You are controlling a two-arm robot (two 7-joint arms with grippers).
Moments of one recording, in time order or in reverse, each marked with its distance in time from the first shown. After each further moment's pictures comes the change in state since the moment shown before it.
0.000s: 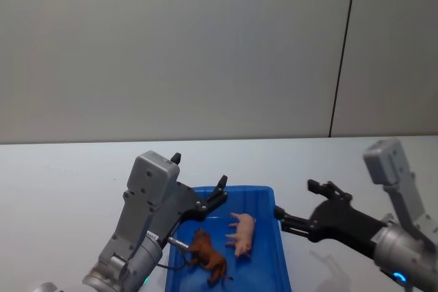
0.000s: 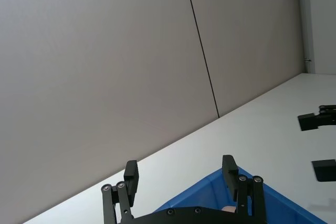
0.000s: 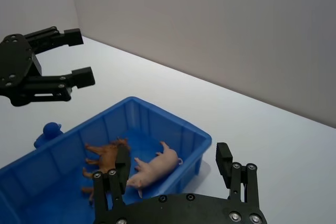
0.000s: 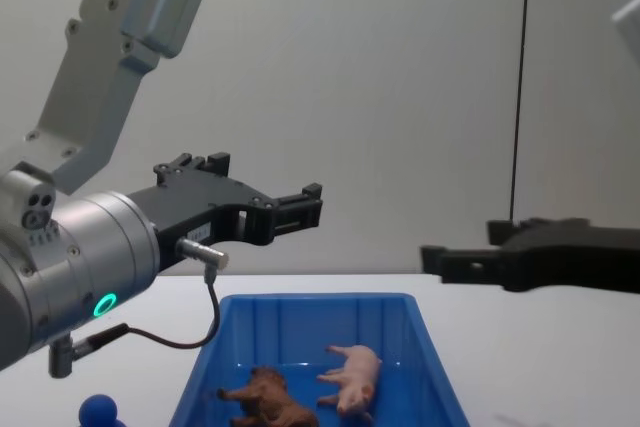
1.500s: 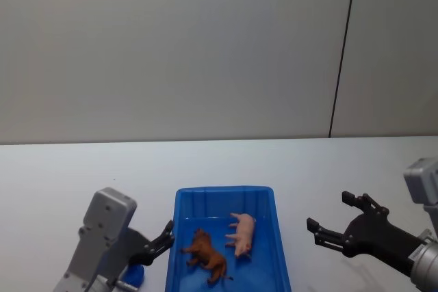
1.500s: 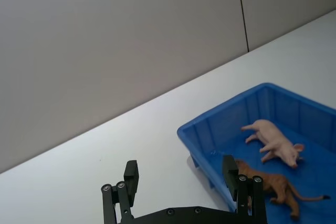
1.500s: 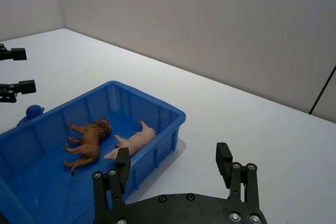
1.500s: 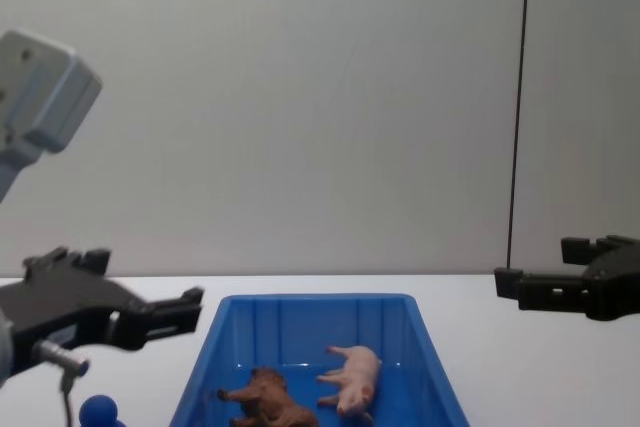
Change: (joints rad) left arm 0.155 0.150 -0.054 -0.107 -0.056 0.139 0.101; right arm -0.105 0.102 0.047 -0.066 0.045 -0.052 -0.034
